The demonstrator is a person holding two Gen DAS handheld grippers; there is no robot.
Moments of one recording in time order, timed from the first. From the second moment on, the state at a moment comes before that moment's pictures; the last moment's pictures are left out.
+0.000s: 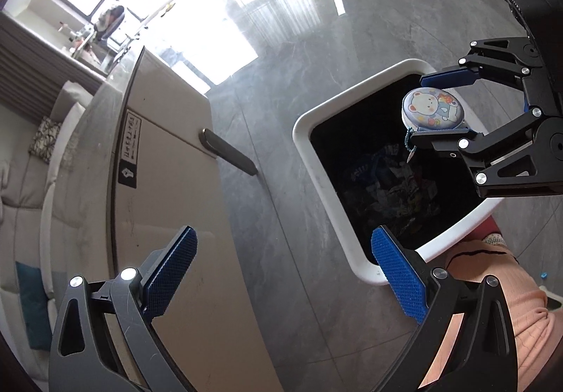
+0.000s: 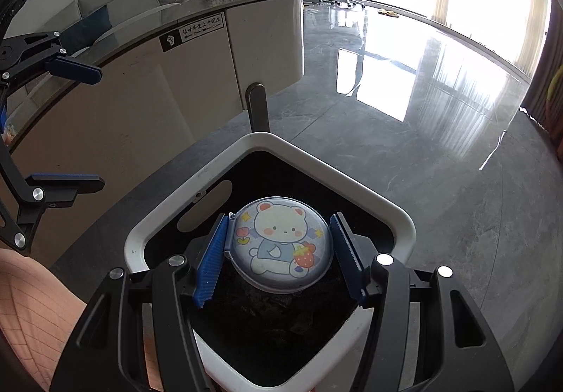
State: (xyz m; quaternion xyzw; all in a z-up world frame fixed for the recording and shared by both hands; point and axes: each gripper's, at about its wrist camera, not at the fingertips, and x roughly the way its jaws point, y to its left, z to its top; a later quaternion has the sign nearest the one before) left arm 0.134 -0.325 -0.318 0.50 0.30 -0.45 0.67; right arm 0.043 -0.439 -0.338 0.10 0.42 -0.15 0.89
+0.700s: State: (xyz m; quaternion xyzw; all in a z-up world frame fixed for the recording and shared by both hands) left arm 0.154 -0.304 -0.313 0.47 0.32 -0.45 0.69; right arm 0.060 -0.424 -0.341 0.02 0.45 -0.17 0.87
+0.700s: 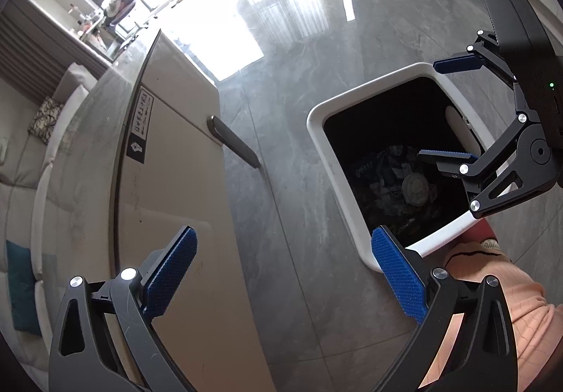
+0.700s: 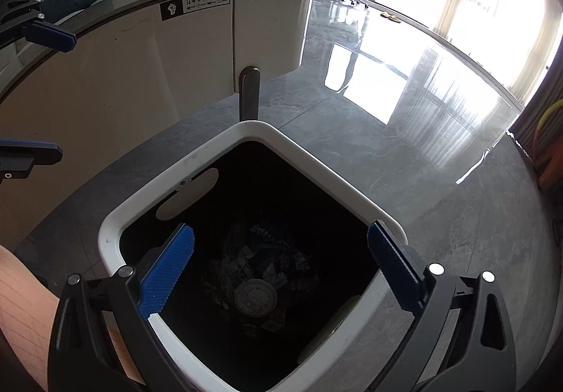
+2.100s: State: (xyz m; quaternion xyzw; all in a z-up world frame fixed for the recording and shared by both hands) left arm 0.228 0.008 -0.115 0.12 0.24 -0.14 0.95; right arm 0.178 -0.162 -0.096 -0.05 0.19 0.04 0.98
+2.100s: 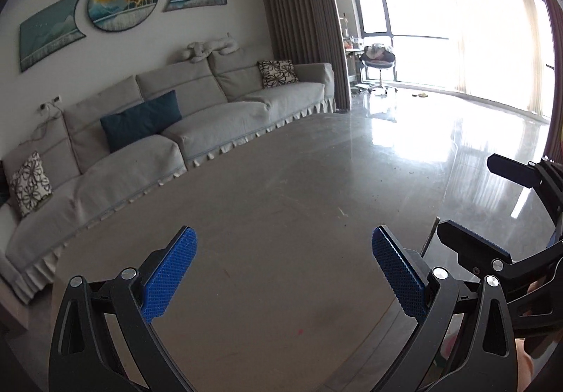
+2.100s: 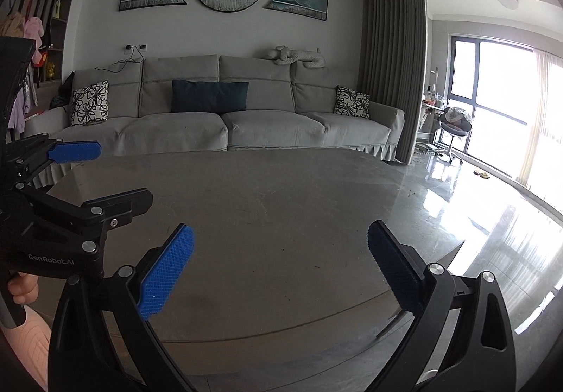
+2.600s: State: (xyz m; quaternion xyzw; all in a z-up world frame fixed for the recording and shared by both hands) left arm 0.215 0.042 -0.101 0.11 0.23 -0.14 0.96; right arm 0.169 -0.141 -0.092 -0.06 0.19 0.04 0.98
